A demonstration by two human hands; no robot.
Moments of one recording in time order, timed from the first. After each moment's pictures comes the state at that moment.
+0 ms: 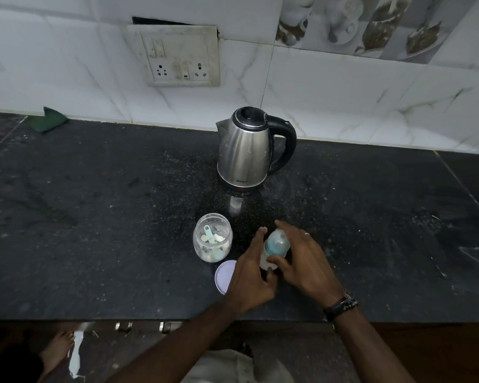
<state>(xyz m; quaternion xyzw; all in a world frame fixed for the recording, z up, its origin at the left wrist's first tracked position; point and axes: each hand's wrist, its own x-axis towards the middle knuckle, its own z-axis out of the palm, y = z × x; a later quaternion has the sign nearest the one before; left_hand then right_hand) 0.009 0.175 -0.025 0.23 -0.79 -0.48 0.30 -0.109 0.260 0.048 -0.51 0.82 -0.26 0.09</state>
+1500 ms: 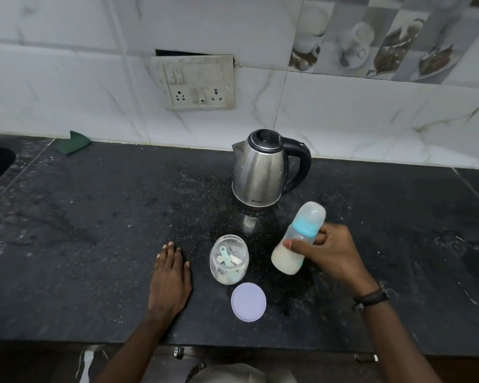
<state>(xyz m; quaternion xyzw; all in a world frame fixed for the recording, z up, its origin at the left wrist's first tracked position) 0.133 0.037 -0.071 0.46 -0.87 -0.15 0.12 -0.131 0.224 0.101 -0.35 0.85 -0.37 0.15</state>
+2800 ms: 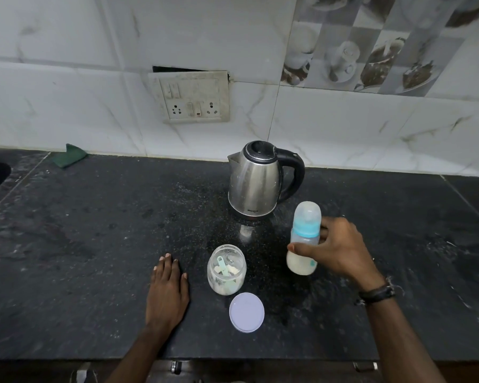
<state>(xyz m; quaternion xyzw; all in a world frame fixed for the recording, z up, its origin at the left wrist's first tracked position) 0.134 0.037 -0.076 0.46 -0.86 -0.15 0.14 -0.138 0.223 0.144 -0.35 0.89 -0.26 0.16</state>
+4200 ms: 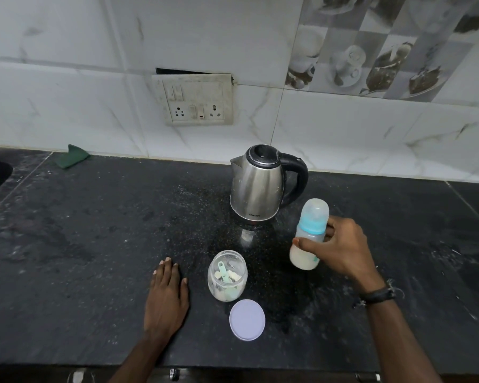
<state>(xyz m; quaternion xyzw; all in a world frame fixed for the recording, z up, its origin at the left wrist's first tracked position) 0.134 0.036 -0.080 0.46 -0.86 -0.16 0.15 -0.151 0.212 0.135 -0.33 0.85 -0.37 0.16</state>
